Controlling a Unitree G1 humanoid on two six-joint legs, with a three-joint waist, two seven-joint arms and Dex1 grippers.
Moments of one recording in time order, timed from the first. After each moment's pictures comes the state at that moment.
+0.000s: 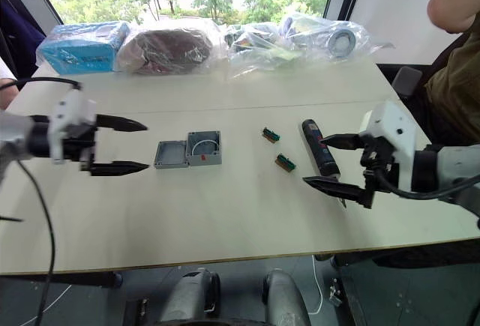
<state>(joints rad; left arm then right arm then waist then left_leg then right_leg) -0.55 0.96 -0.03 -0.04 -0.42 0.38 -1.35 -0.17 -1.10 -0.42 -0.65 0.89 0.96 0.87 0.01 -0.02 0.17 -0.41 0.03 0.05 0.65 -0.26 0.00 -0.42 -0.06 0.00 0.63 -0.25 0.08</state>
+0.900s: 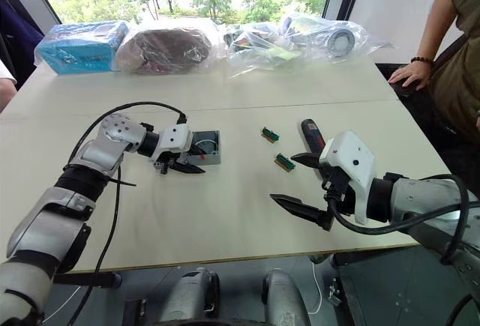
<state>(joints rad) -0.87 0.57 -0.34 0.65 -0.01 -0.14 -1.42 -0.08 -1.00 -0.38 -0.85 1.06 0.97 0.56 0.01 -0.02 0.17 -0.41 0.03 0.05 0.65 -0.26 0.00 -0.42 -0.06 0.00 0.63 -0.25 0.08</state>
